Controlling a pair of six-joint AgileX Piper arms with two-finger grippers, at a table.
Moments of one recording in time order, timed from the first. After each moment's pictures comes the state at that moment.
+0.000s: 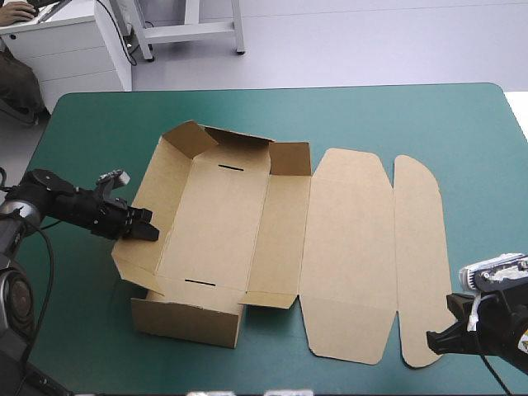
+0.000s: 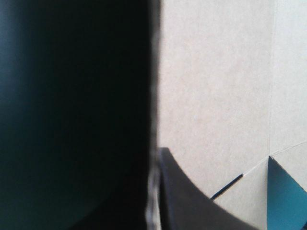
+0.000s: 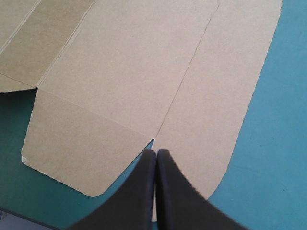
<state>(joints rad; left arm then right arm) 0.25 1.69 -1.12 -0.74 1.20 0.70 0.14 0.51 -0.90 0.15 1.25 -0.14</state>
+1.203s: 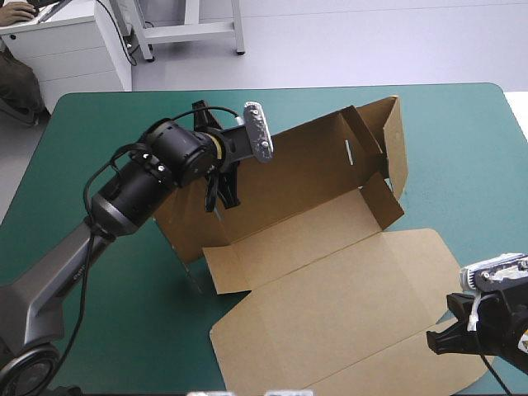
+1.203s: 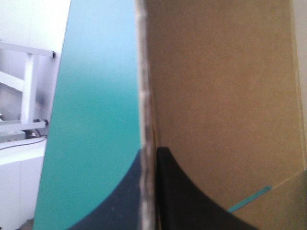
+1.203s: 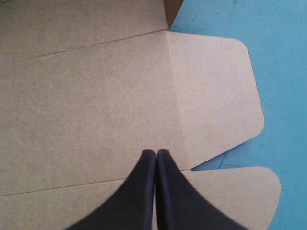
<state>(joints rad) -0.72 1.59 -1.71 0.30 1.06 0.59 0.14 0.51 -0.90 0.15 1.25 -0.14</state>
